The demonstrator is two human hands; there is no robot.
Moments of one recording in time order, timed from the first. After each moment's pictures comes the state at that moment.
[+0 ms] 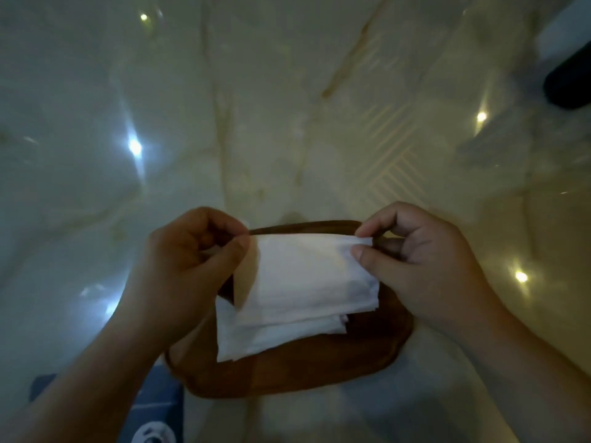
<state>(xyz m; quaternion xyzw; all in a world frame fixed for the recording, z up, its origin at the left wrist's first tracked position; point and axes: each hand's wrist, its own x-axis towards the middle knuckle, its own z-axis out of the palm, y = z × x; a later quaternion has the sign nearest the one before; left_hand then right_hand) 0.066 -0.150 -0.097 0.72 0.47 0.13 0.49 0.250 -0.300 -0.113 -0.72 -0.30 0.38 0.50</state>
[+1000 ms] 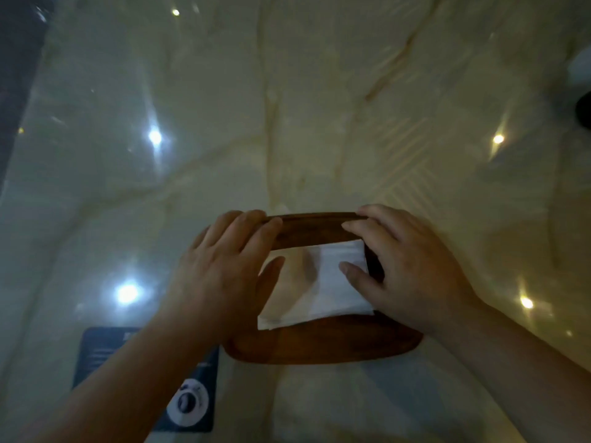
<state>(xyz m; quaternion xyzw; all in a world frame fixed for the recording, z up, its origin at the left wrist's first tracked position) 0.027 -0.164 -0.104 0.95 0.30 -0.01 0.11 0.226 -0.290 -0.117 -0.76 -0.61 0.17 0.14</state>
